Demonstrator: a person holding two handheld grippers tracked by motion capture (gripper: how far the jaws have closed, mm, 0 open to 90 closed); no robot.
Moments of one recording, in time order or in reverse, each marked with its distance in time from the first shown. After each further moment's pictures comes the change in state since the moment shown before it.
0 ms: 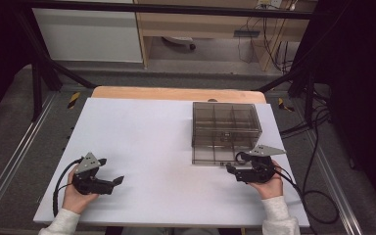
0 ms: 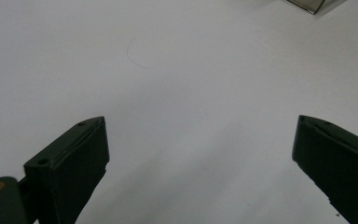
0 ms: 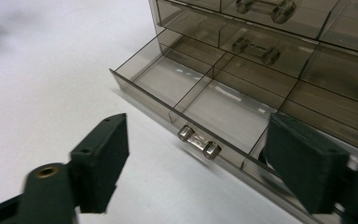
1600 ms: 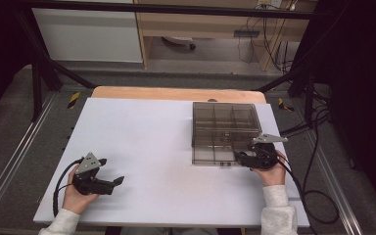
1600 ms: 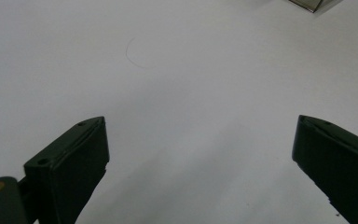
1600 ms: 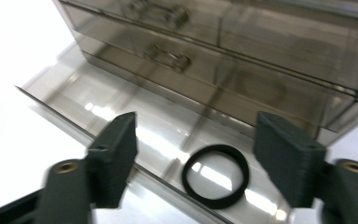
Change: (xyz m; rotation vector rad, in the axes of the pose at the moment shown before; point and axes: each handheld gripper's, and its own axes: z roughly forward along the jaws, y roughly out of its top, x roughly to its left) left arm -0.001 0.000 0.000 0.003 0.000 0.009; right arm -0.037 0.013 0.014 0.037 -0.142 0.059
